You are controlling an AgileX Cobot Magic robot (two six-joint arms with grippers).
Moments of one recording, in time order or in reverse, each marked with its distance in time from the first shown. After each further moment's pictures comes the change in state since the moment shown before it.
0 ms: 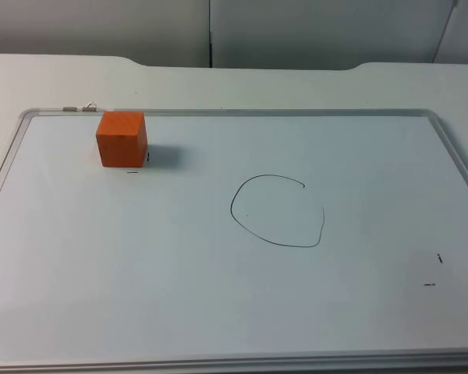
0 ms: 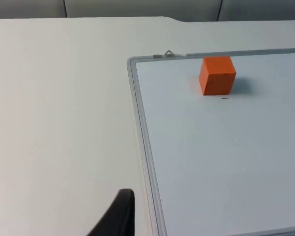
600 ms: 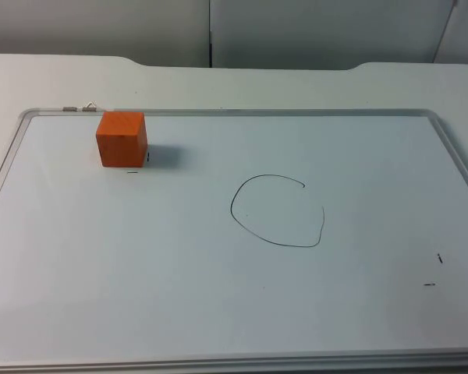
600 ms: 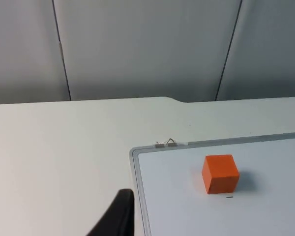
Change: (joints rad) right arm 0.000 0.000 0.000 0.019 -0.025 0.002; left arm 0.000 0.548 -0.261 -0.026 -0.357 0.066
